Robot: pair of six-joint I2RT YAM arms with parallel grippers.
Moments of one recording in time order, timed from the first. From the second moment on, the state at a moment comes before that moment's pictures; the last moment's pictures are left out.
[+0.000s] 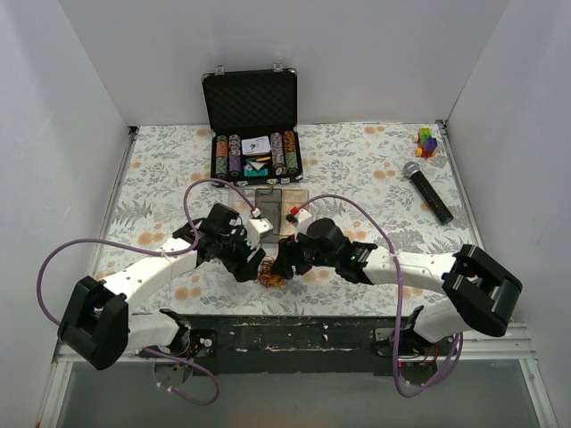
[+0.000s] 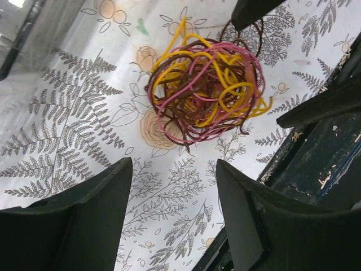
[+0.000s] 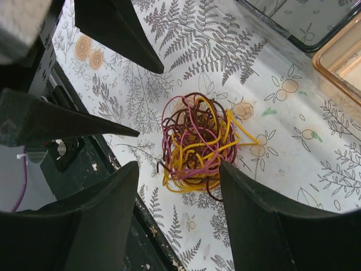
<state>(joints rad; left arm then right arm) -0.58 1.21 0.72 -0.55 0.40 0.27 1.00 1.40 0.67 0.20 -0.20 0.52</state>
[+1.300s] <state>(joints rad) -0.51 1.35 0.76 -0.50 0.58 0.28 1.04 1.51 0.62 0.26 -0.15 0.58</state>
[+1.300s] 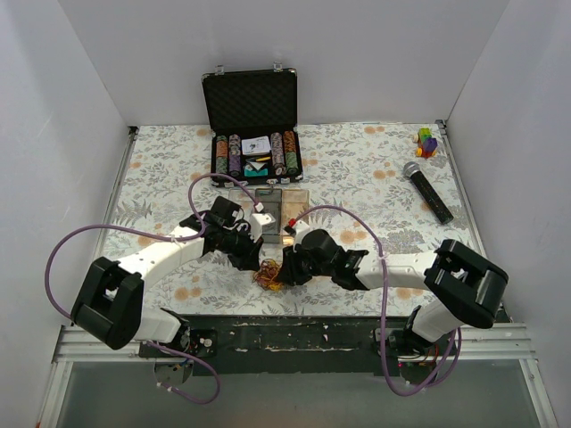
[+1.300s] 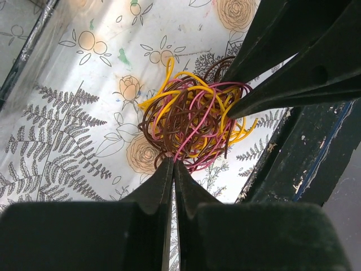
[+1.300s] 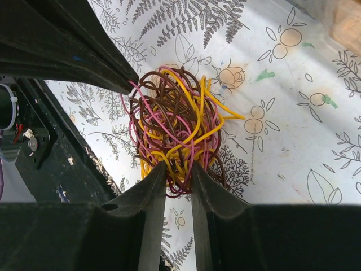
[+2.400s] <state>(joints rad) -0.52 1.19 1.41 -1.01 0.51 0.22 1.05 1.16 0.49 0.05 0.10 0.57</state>
